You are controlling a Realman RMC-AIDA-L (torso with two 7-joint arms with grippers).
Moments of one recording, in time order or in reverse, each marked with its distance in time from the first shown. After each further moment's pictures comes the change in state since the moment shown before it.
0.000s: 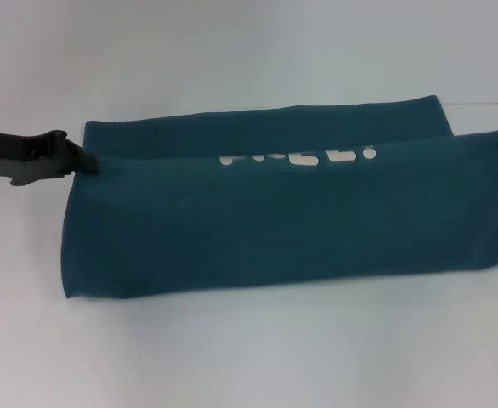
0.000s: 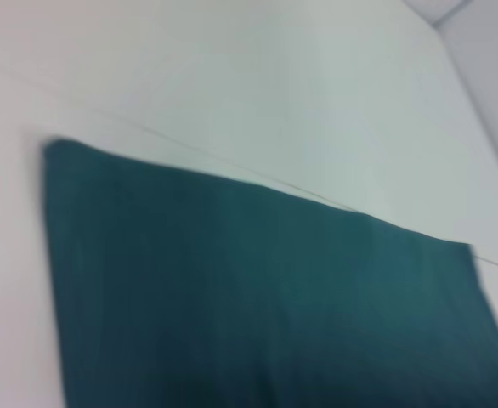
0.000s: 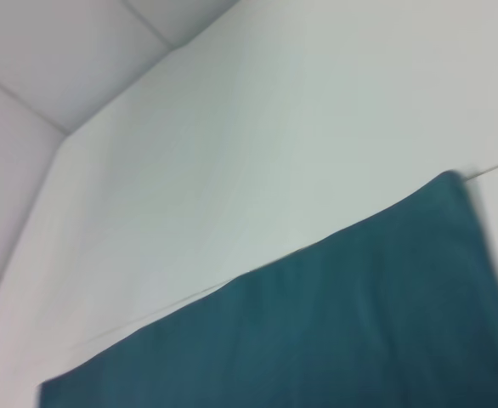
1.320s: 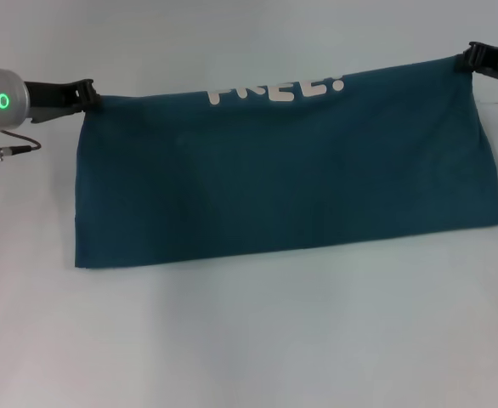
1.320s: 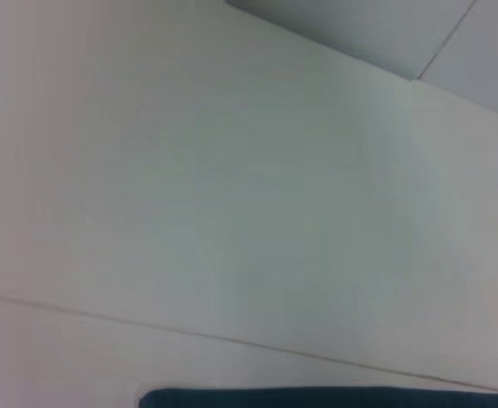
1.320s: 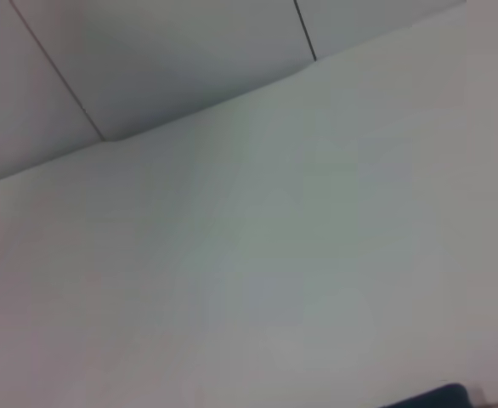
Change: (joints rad) left arm -0.092 -0.048 0.232 -0.134 0.002 -0.613 -0.053; right arm 0.226 0.036 -0.270 0.180 -0.002 0.611 0.013
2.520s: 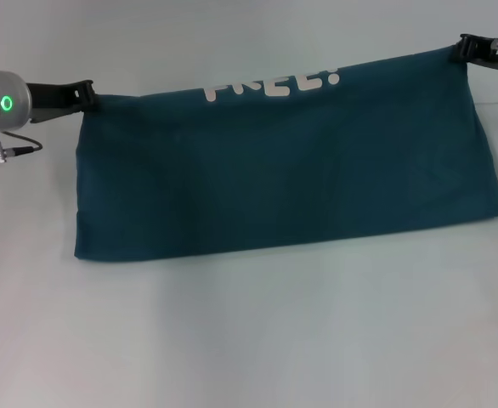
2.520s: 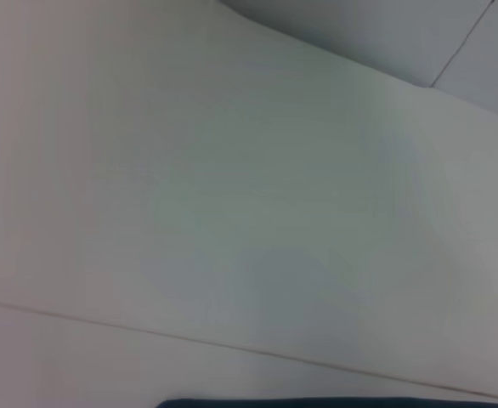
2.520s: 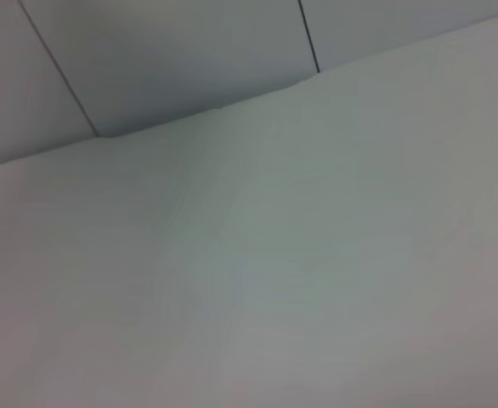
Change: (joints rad) left arm -0.001 -0.005 0.017 -0.020 0.001 -0.054 0.001; right arm 0.048 -0.005 -0.017 0.041 -0.044 0.062 0.000
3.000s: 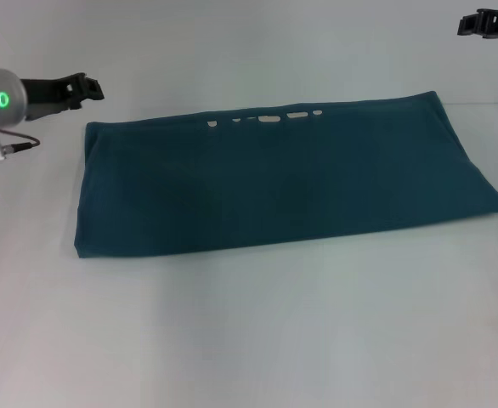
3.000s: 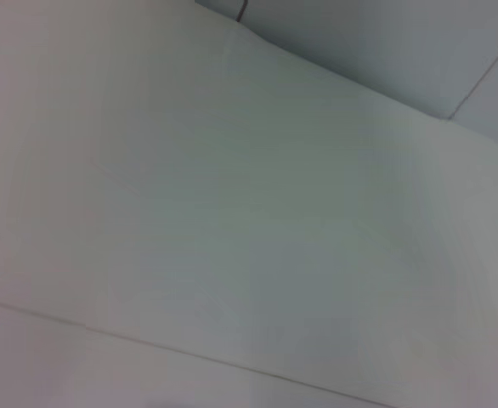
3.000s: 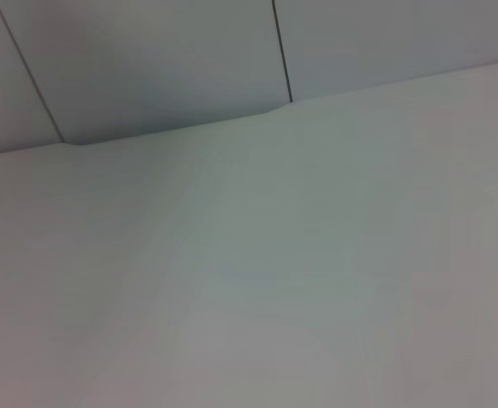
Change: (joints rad) left arm 0.008 -0.007 -0.010 0.005 -0.010 -0.041 -0.047; right arm 0.053 -0.050 -0.010 0.009 -0.140 0.012 0.079
